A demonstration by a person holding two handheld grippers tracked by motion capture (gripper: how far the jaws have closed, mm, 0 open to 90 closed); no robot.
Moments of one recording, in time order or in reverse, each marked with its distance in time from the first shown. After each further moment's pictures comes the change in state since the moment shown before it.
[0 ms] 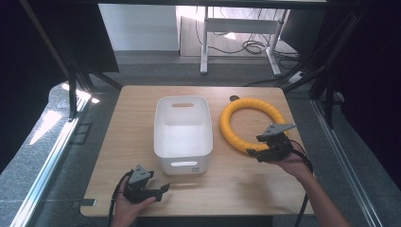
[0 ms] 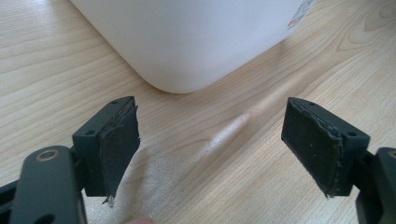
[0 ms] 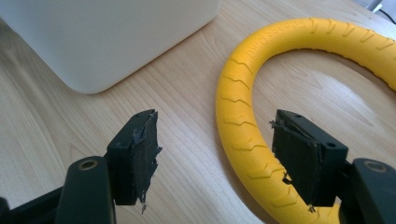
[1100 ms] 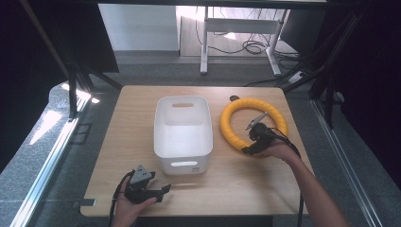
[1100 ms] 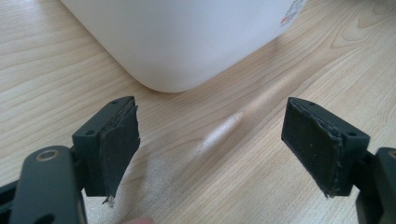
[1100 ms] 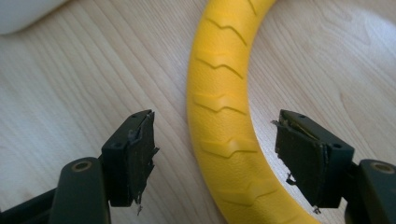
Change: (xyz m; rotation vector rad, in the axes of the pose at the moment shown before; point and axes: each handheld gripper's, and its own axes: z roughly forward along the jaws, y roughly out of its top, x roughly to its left) left arm -0.002 0.000 0.002 0.008 -0.018 0.006; right arm -0.037 0.008 0.079 0.326 0.064 -0.022
